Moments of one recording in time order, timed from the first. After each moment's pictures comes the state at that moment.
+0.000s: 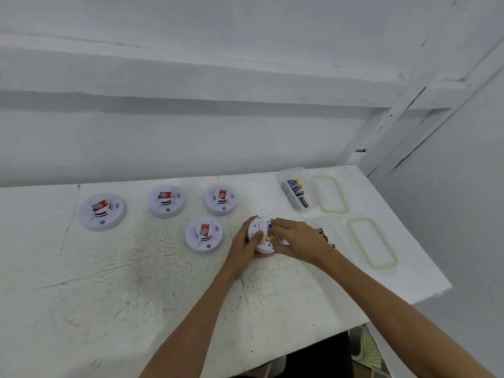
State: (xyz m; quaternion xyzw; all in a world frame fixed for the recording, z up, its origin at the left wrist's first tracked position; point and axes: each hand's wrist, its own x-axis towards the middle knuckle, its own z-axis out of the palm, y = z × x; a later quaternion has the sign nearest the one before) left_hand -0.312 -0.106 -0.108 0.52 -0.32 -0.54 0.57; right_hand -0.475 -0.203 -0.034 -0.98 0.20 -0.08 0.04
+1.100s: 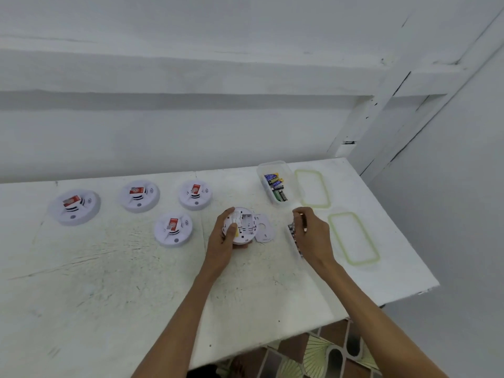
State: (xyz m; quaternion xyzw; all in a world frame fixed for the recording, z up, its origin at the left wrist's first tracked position) left_hand -0.348 -0.108 -0.101 0.59 -0.34 -0.40 0.62; right_hand -0.555 -0.201 -0.021 -0.75 0.53 -0.29 0.26
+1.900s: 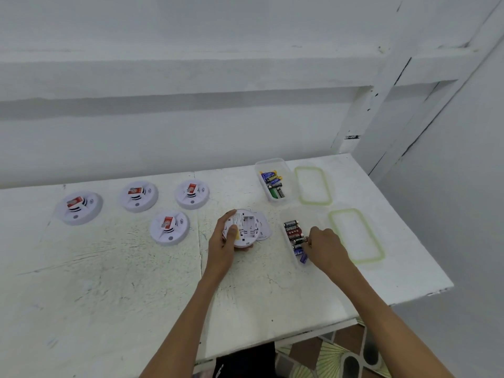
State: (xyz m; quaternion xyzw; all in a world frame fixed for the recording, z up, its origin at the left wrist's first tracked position) left_hand -0.382 -0.106 -0.102 0.59 -0.33 -0.36 0.64; right_hand -0.608 -0.212 -0.034 -0.79 0.59 0.04 0.16
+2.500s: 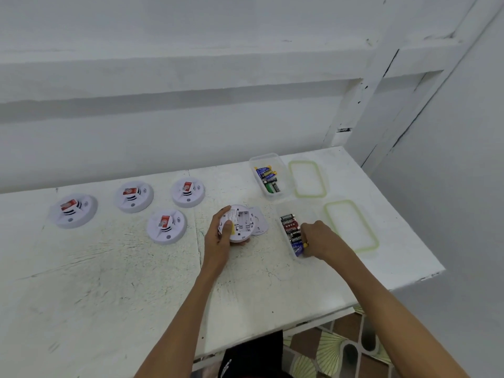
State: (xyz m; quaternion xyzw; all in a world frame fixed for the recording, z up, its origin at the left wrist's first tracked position) left_hand -0.378 -0.103 -0.098 0.59 -0.32 -0.38 0.64; right_hand -0.606 -0.222 -0.023 -0.82 0.51 0.17 0.17
